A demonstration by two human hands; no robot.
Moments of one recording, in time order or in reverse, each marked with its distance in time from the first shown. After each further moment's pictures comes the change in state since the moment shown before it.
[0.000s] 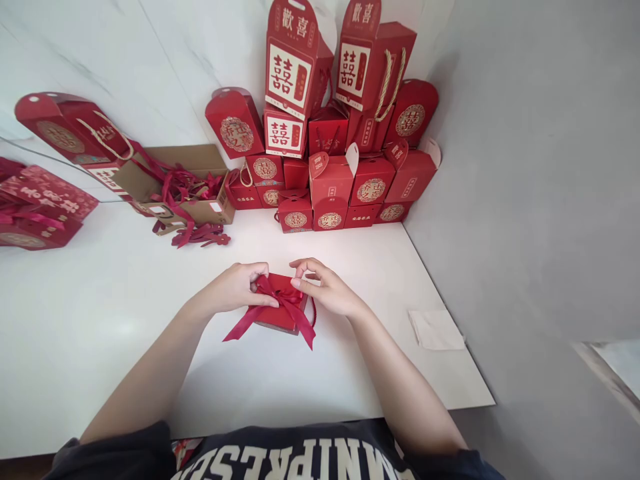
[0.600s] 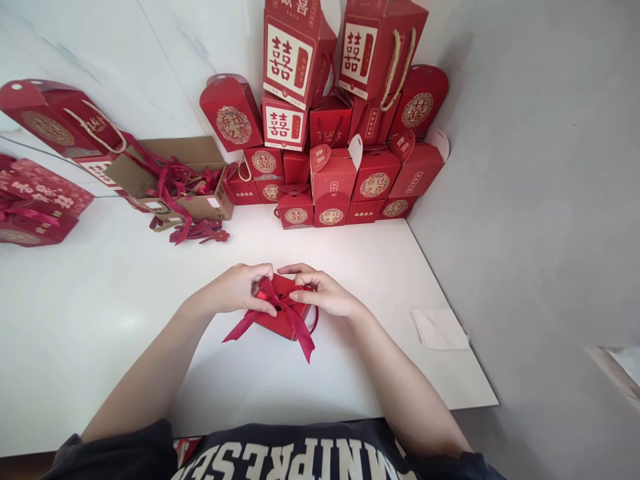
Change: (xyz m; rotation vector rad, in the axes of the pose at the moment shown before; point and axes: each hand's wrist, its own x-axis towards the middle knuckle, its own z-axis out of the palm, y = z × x) left_hand 0.005 -0.006 0.002 0.021 -0.075 0.102; right_hand 0.002 0.009 0.006 0.302 -0.179 -0.038
